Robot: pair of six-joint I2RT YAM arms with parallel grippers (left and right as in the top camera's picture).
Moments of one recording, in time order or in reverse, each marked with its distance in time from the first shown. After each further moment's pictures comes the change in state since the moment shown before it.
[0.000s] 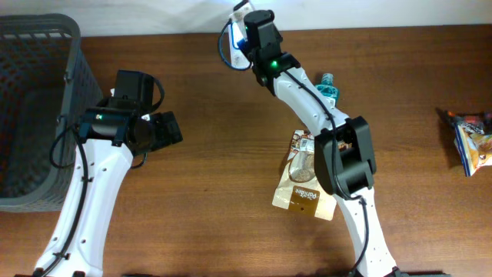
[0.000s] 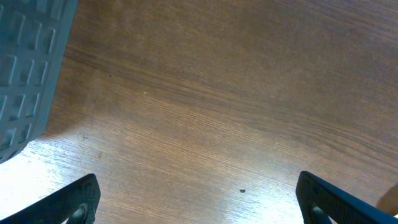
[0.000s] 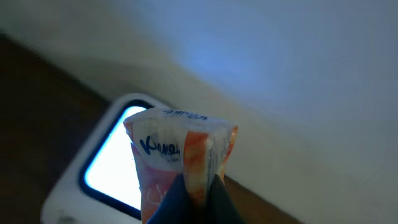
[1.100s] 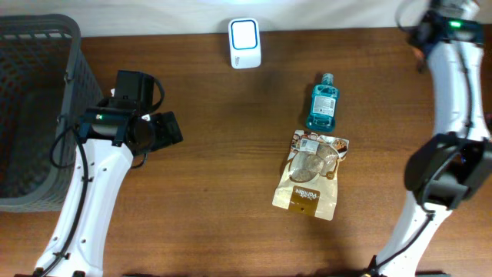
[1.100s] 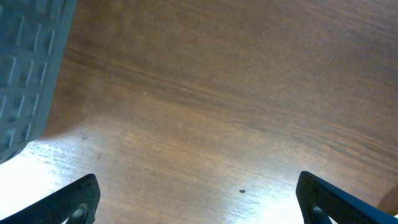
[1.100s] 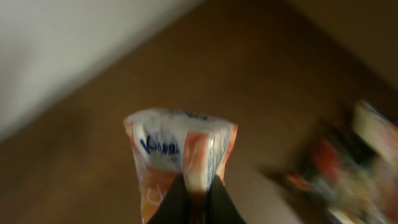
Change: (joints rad) left arm 0.000 0.000 0.000 0.002 0.000 0.000; right arm -0.698 -0.269 0.042 -0.826 0.109 0.836
